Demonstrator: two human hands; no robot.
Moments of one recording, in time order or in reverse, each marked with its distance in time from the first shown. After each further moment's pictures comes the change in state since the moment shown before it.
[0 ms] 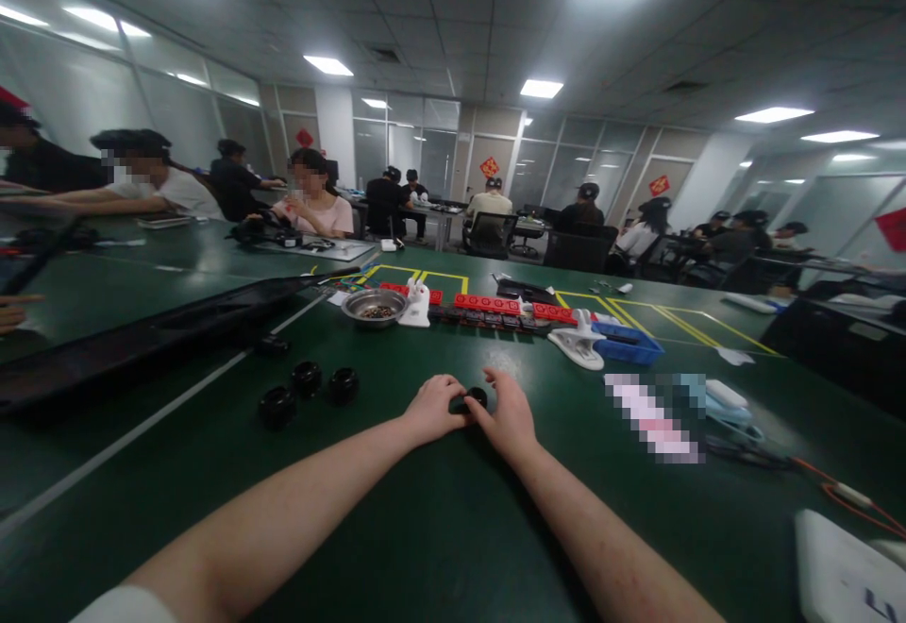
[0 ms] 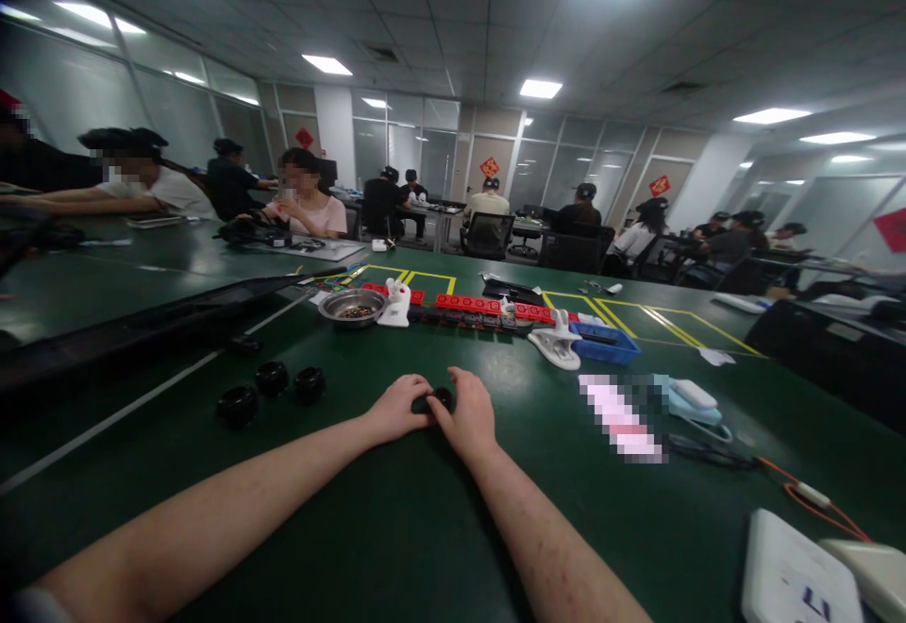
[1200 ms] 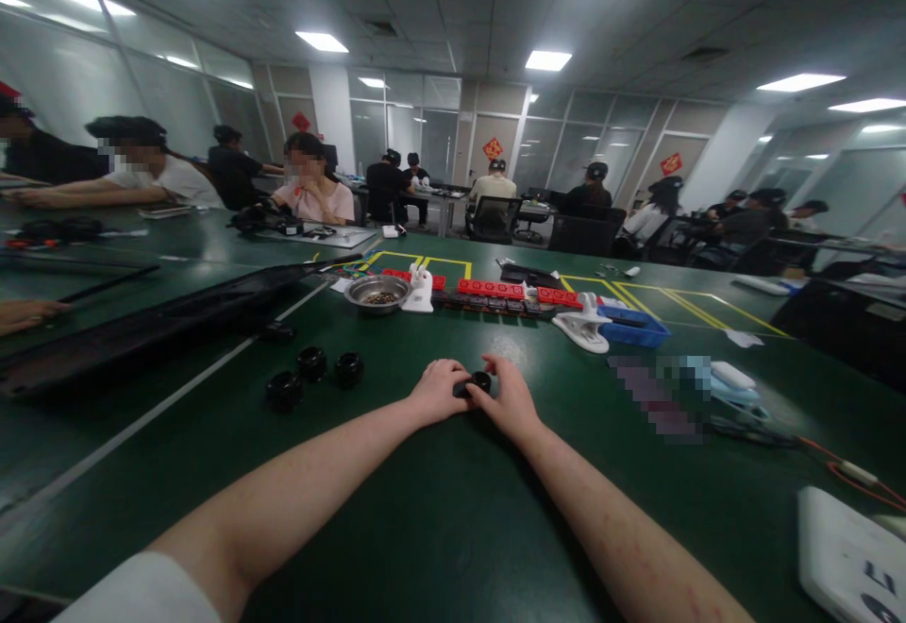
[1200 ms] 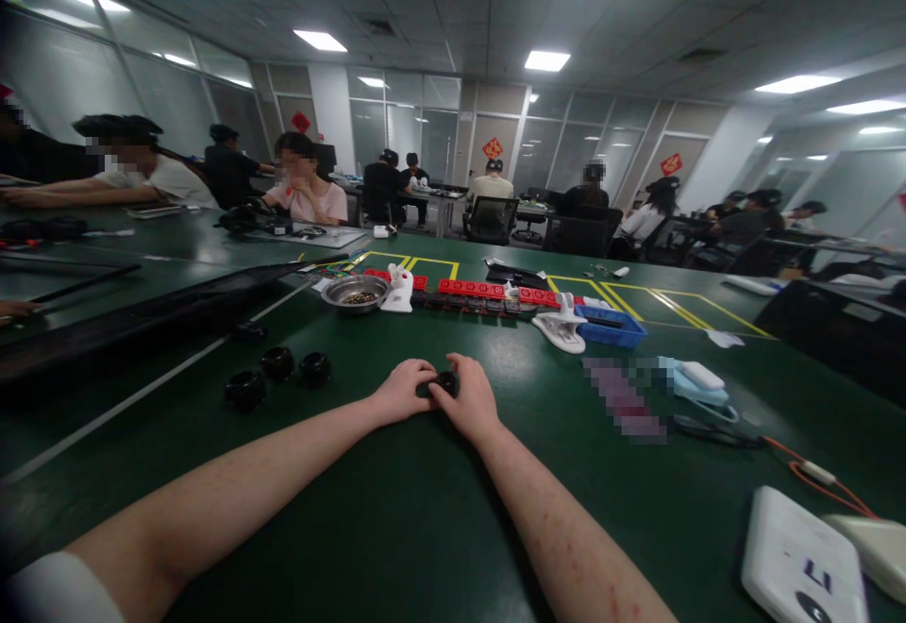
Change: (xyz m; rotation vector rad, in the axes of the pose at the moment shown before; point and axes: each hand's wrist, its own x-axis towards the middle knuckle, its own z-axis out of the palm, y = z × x) left_hand 0.001 -0.004 0.005 0.049 0.007 0.033; right_hand 0.001 0.004 -0.001 -0.006 -0.098 -0.024
